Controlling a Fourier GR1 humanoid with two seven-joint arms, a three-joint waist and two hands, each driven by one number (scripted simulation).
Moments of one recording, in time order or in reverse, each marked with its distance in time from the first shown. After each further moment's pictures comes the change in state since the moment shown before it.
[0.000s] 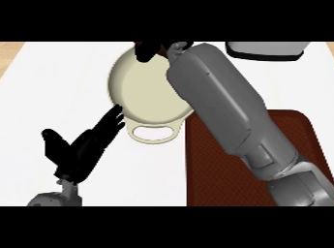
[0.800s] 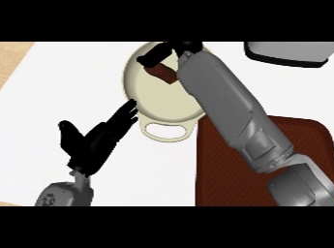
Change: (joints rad) left arm -0.076 -0.029 -0.039 0.024 -0.012 -0.012 0.019; right arm -0.017 0.000 -0.029 0.281 -0.381 -0.192 -0.204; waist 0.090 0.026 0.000
